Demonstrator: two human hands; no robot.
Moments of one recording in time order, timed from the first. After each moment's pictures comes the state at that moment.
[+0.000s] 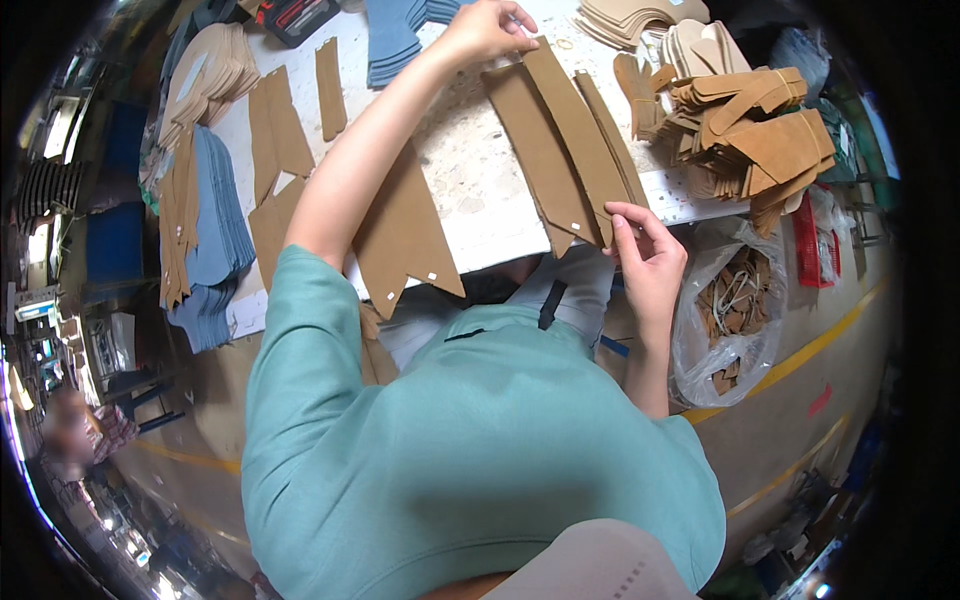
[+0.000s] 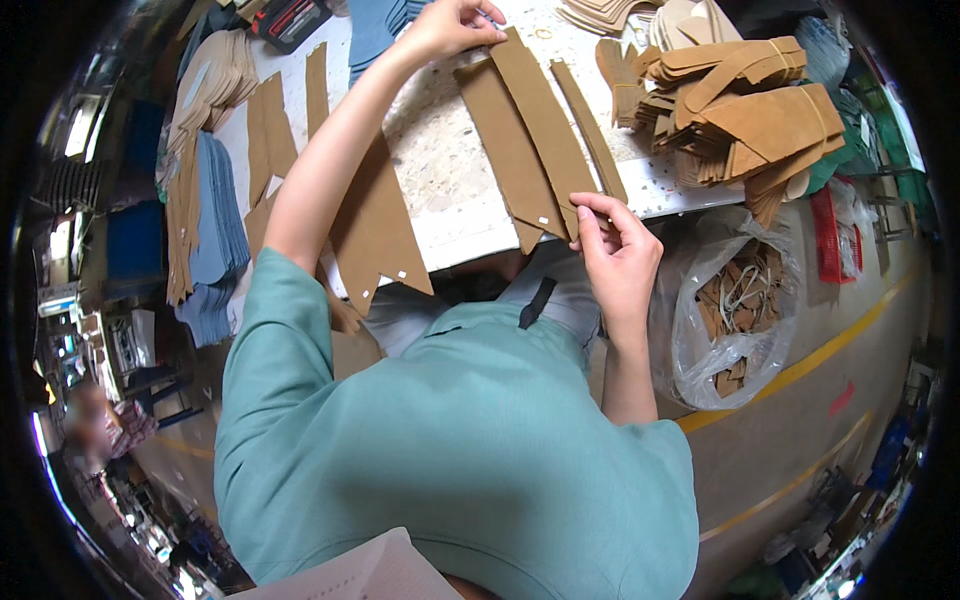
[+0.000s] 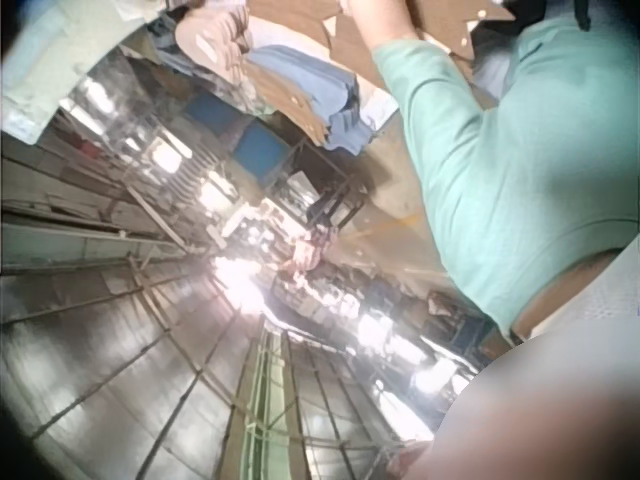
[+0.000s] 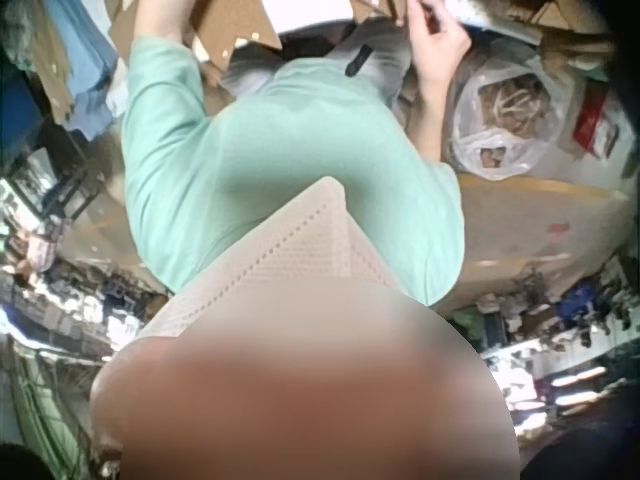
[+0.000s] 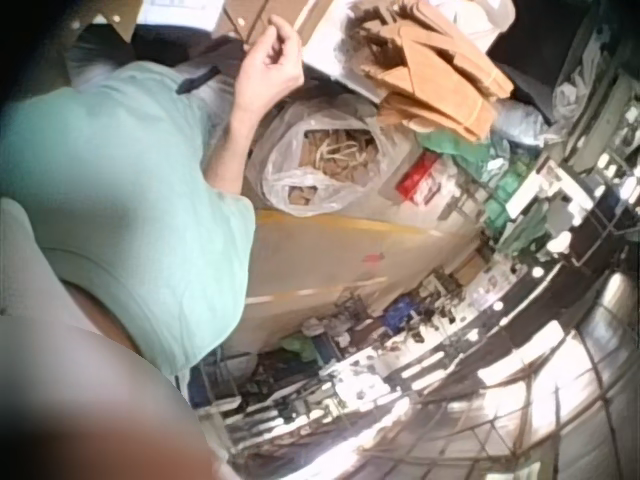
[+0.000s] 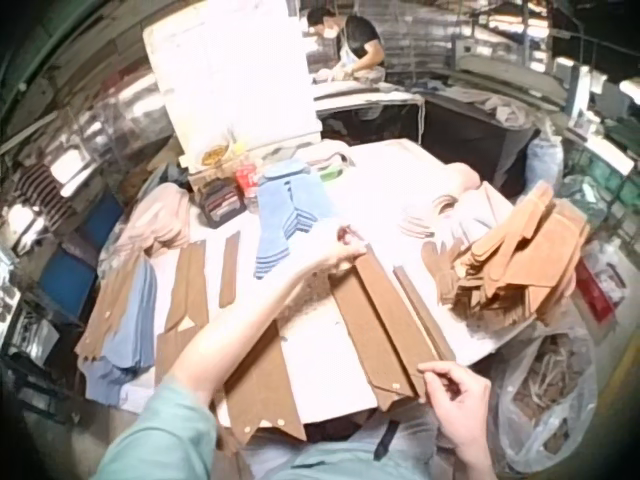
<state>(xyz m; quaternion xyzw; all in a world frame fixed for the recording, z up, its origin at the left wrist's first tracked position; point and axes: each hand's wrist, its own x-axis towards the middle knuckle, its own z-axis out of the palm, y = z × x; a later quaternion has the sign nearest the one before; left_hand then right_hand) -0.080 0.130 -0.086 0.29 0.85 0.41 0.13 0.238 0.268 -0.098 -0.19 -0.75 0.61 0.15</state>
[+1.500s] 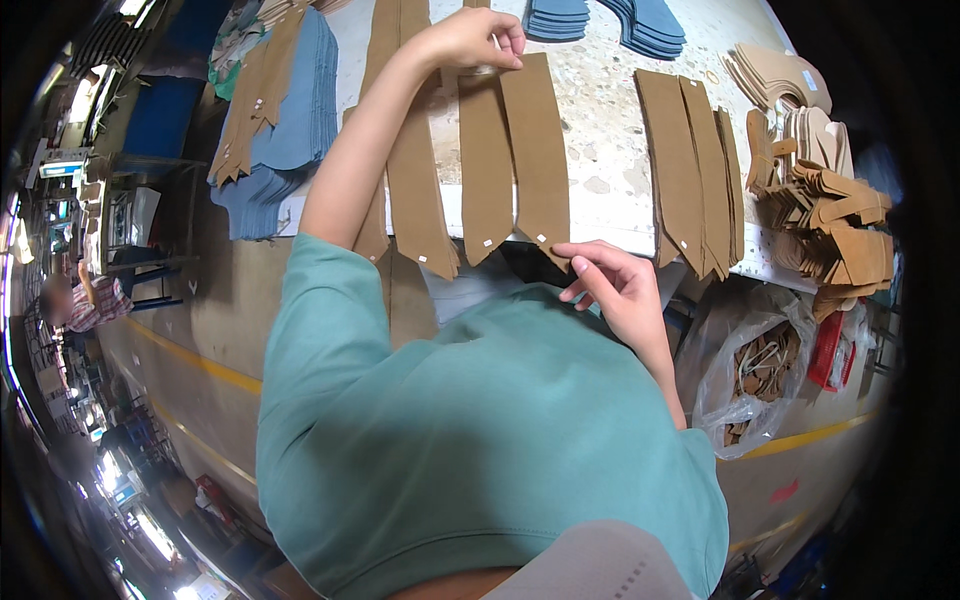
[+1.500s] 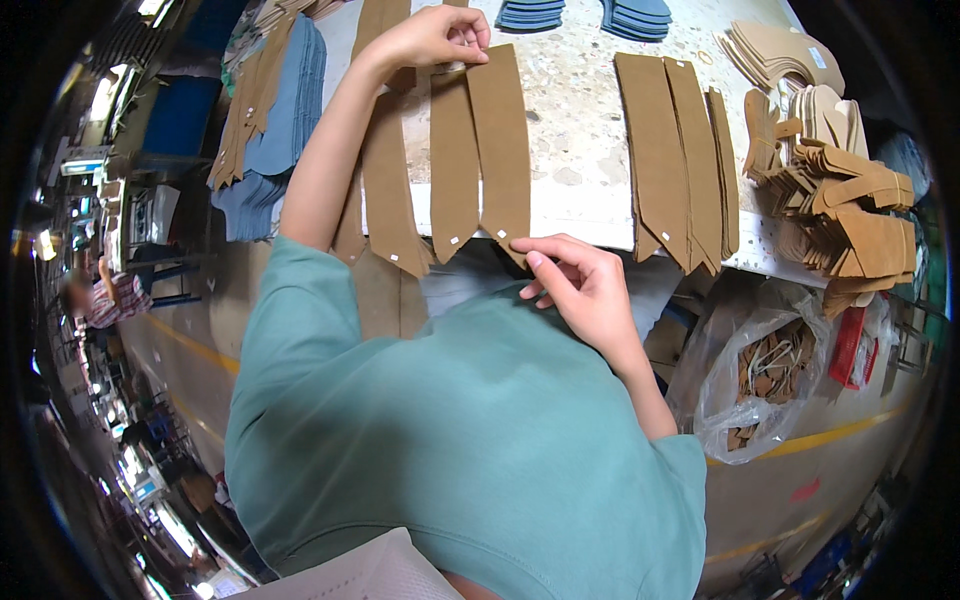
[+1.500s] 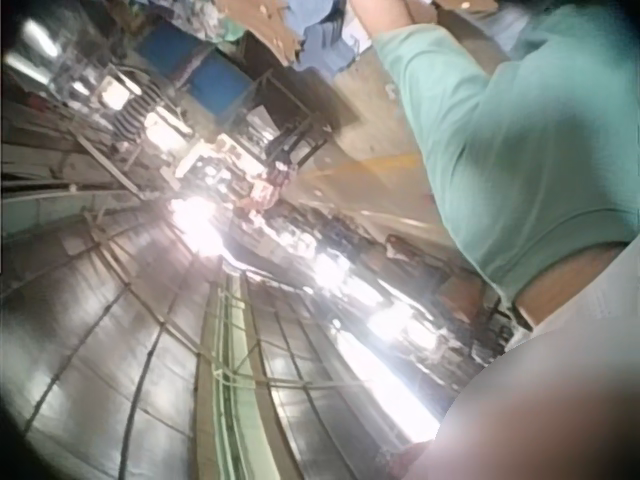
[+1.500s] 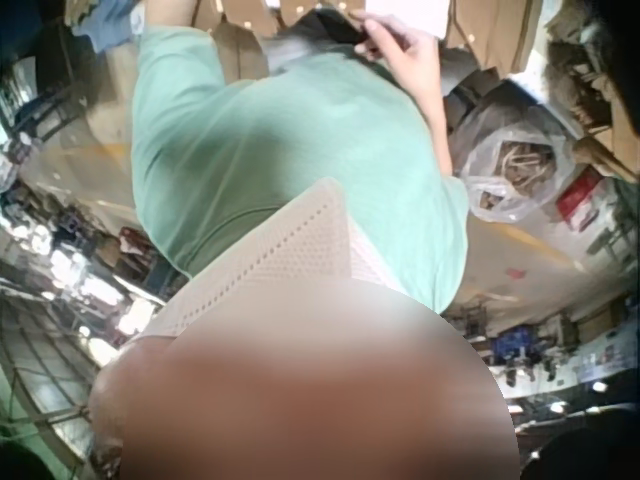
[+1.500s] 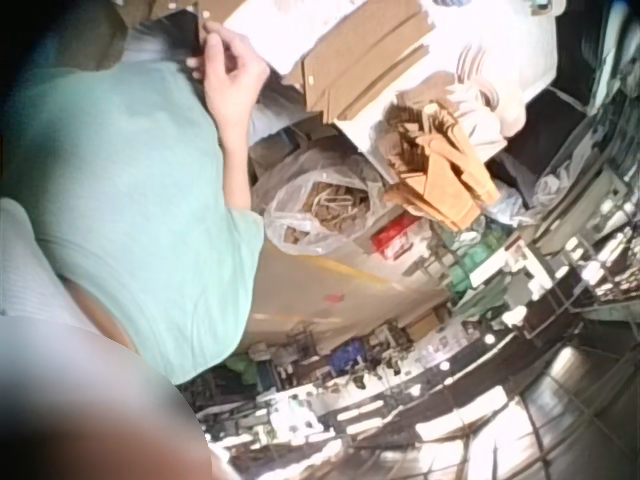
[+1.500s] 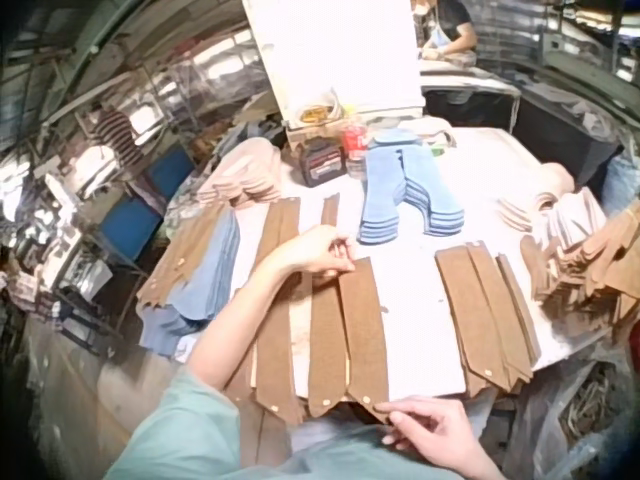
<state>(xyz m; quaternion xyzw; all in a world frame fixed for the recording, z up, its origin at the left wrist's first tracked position) -0.038 -0.075 -0.082 0.28 0.91 0.26 0.14 0.237 0.175 -0.091 0.00 -0.67 0.71 -0.23</state>
